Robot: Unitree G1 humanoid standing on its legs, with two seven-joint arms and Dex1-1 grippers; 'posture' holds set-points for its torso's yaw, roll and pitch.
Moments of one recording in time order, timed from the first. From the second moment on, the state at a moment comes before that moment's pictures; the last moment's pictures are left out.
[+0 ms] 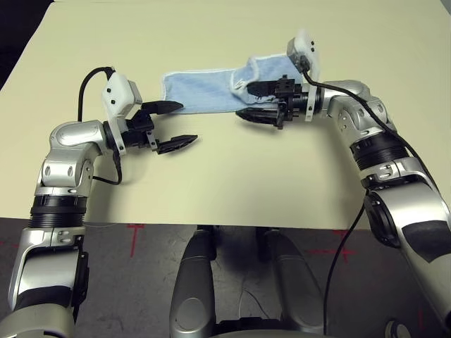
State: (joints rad) left arm -0.66 0.72 0.06 0.25 -0.31 0.15 -1.18; right arm -1.10 -0.37 0.15 0.59 0.23 0.29 1.31
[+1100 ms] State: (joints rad) left arm -0.68 0.73 0.06 0.32 -0.32 0.14 -1.19; right arm -0.98 -0.56 -0.13 1.03 0.27 -0.15 1.26
